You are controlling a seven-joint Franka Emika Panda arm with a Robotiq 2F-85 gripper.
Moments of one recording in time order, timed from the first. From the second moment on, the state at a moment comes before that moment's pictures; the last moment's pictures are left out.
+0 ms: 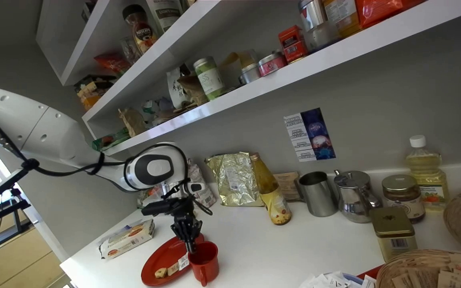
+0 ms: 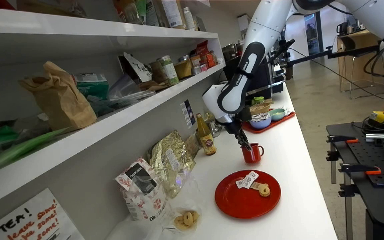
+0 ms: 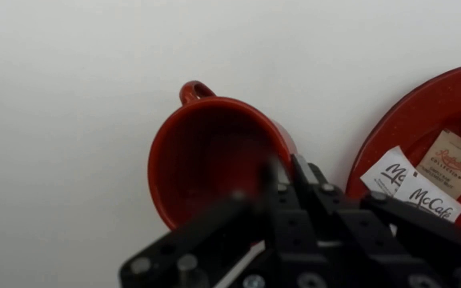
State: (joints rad) arm 0.02 0.53 -0.02 -1.91 -0.14 2.13 -0.10
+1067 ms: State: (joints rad) arm 0.22 0.40 0.06 -1.89 -0.29 2.10 0.03
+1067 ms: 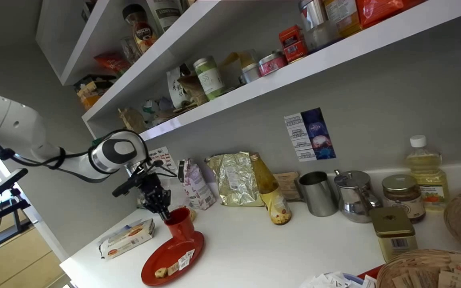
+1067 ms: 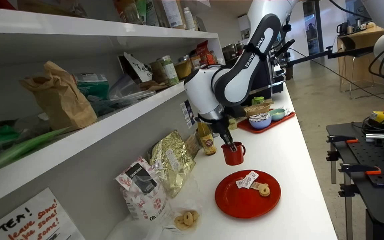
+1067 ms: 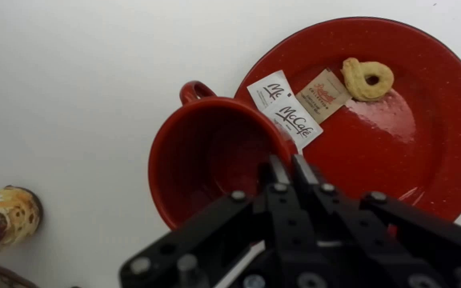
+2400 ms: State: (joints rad) arm 0.35 0.57 0.10 -1.75 -0.40 2.03 0.06
